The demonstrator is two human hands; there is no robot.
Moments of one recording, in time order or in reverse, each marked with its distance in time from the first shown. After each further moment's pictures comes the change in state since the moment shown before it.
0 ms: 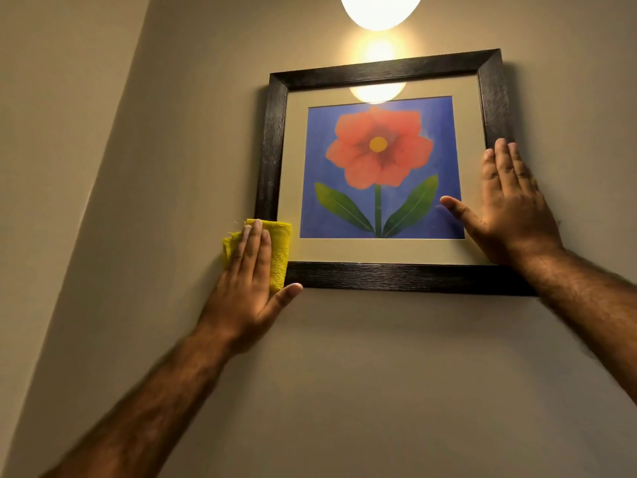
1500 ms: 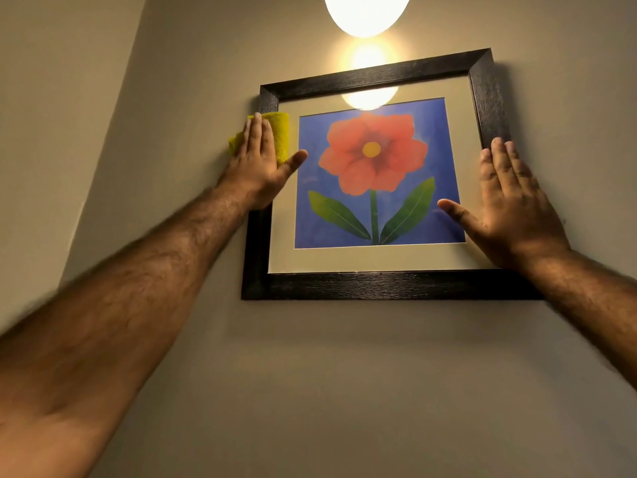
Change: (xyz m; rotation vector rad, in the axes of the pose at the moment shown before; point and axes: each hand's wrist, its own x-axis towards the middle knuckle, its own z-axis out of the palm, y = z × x) left_hand 0.205 -0.013 -0.062 0.007 0.062 -0.111; right_hand 0.002 0.005 0.009 -0.007 0.059 -0.024
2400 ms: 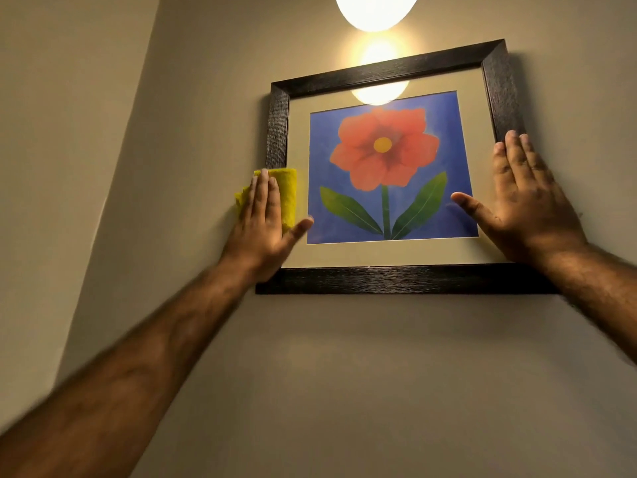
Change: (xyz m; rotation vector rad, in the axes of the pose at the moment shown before) left_hand -0.108 -0.009 0.031 -0.029 0.005 0.063; right_hand 0.001 0.001 0.003 0.026 0.015 -0.001
